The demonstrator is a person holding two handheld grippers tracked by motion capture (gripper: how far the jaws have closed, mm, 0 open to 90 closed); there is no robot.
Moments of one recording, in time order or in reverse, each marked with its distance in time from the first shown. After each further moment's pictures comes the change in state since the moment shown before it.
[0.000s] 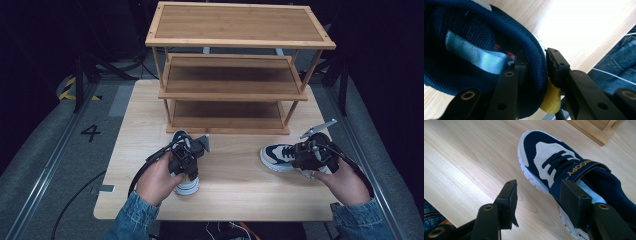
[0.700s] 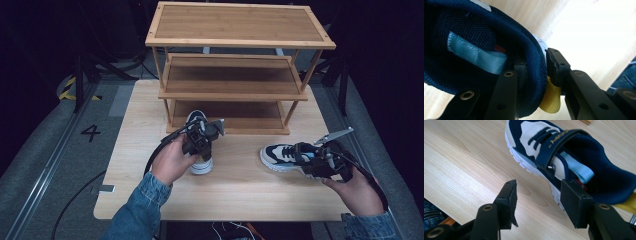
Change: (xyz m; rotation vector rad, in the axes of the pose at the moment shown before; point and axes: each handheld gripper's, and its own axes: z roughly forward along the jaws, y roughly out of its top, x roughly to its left) left arm 0.009 0.056 -0.019 -0.102 0.067 0.124; right arm -0.008 -0.033 -0.013 -0.001 -0.042 0.084
